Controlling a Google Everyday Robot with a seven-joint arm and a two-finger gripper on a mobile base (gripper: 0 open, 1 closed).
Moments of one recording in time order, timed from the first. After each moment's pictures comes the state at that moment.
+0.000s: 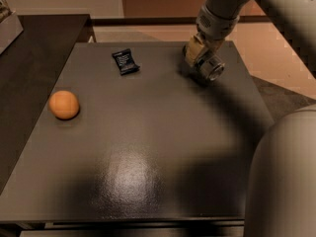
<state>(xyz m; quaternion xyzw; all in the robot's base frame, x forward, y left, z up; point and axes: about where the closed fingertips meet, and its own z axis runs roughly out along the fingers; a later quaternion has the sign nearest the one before) 0.664 -0.131 0.887 -0.29 0.95 0.06 0.13</state>
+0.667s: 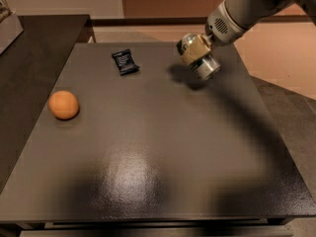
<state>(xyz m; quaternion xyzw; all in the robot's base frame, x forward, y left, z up) 0.632 -0.106 0.918 -0.38 0.87 0.16 0.25</state>
